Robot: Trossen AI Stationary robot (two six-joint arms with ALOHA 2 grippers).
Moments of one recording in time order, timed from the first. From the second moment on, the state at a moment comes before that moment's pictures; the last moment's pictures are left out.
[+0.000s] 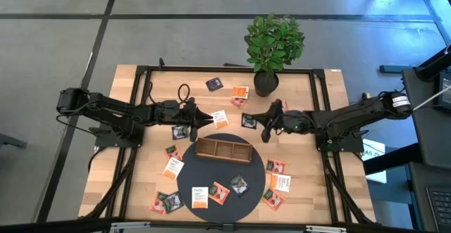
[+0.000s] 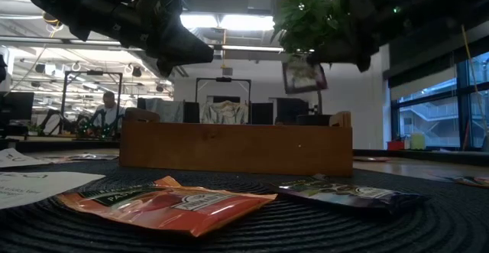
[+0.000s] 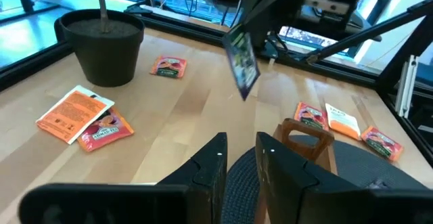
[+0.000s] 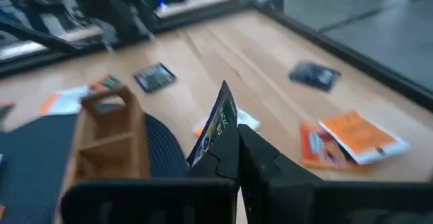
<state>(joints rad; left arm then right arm) 0.06 1.22 0.45 0.51 -0.06 -0.25 0.11 1.17 0.51 0.30 0.44 0.28</state>
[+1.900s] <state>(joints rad) 0.06 1.22 0.45 0.51 -0.06 -0.25 0.43 1.63 0.51 0.59 0.78 0.49</state>
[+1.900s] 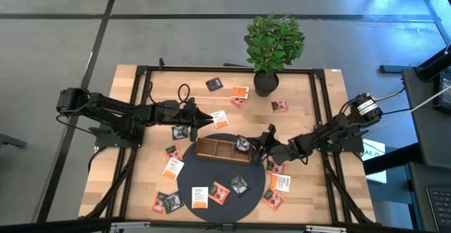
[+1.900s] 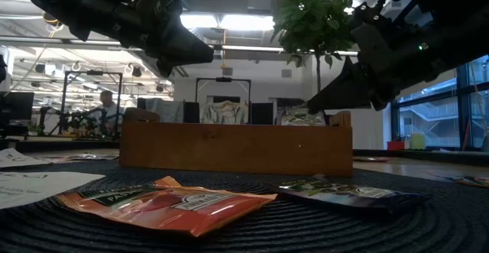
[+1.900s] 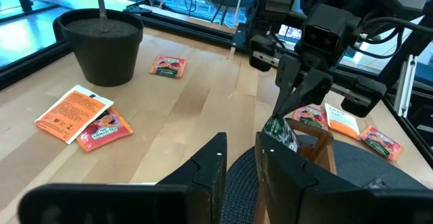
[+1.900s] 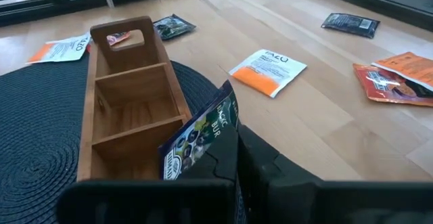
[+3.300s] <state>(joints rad) 0.06 1.22 0.45 0.51 -0.06 -0.25 0.33 1.25 0.51 0.23 0.58 0.40</state>
